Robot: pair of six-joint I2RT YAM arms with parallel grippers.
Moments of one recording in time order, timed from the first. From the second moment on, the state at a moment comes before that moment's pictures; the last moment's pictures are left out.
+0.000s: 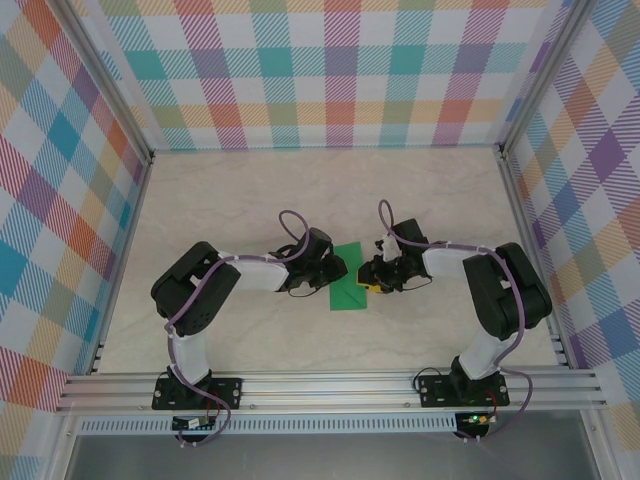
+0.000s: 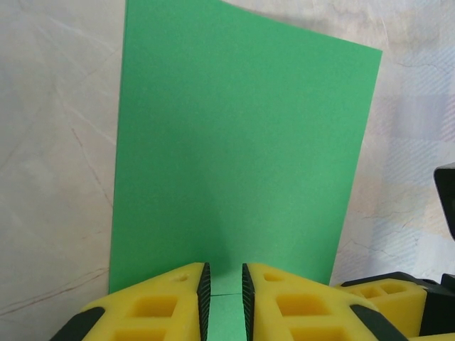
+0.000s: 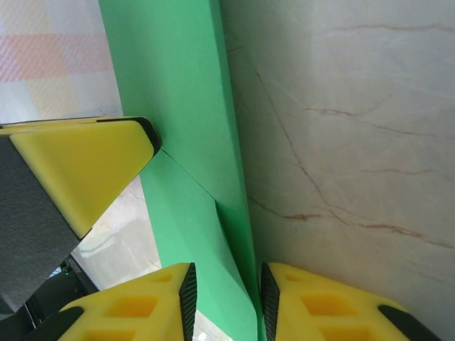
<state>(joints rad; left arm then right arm) -0.76 1.88 0.95 0.10 0.18 -1.08 0.38 1.70 0.77 -0.24 -0.71 0.59</state>
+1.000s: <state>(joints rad) -0.76 0.87 0.66 -0.41 -0.13 -1.02 0.56 1.28 1.16 -0.99 -0.08 0.48</state>
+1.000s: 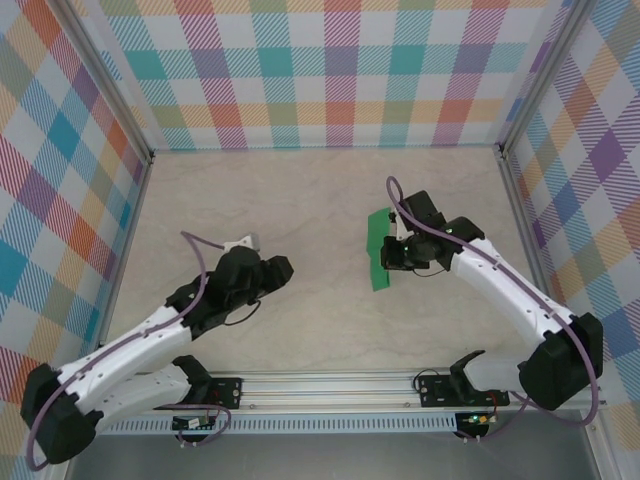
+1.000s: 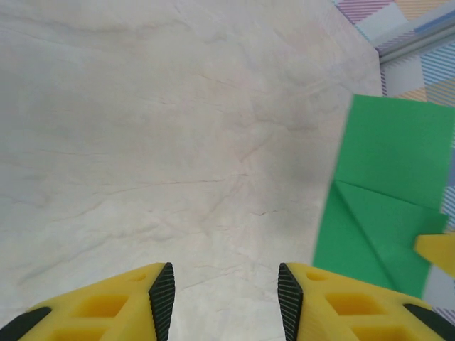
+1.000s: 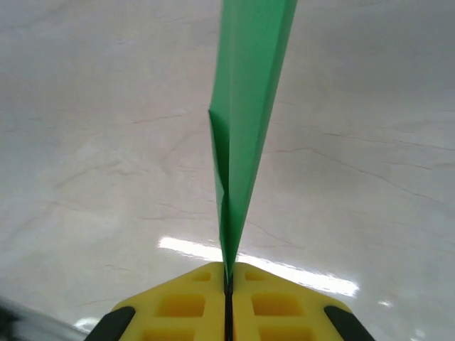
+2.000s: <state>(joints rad) -0.76 0.41 0.65 -1.00 -0.24 -0.97 0.93 2.11 1.65 -1.32 0.25 0.66</state>
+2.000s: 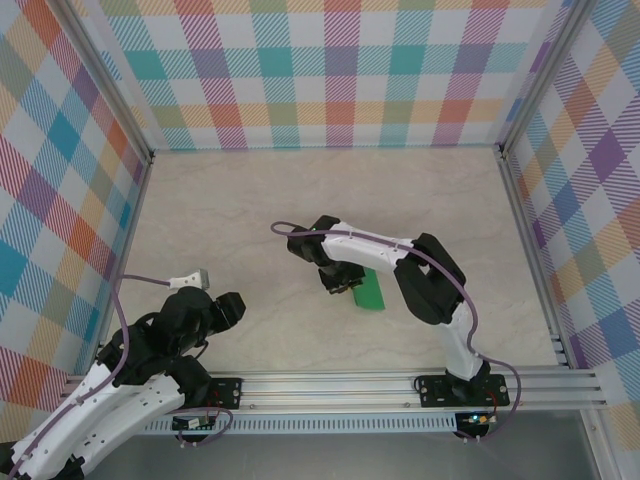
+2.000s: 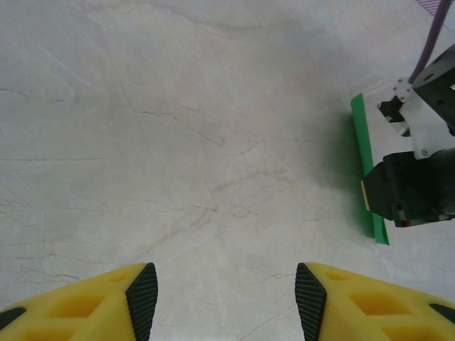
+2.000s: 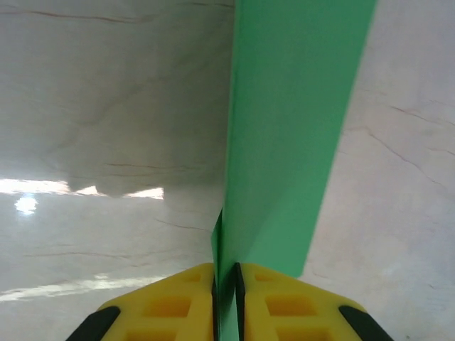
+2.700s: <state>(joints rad) -0.76 0.91 0.57 -0.52 -0.07 -1.01 0.70 1.84 1.35 -0.81 -0.31 0.54</state>
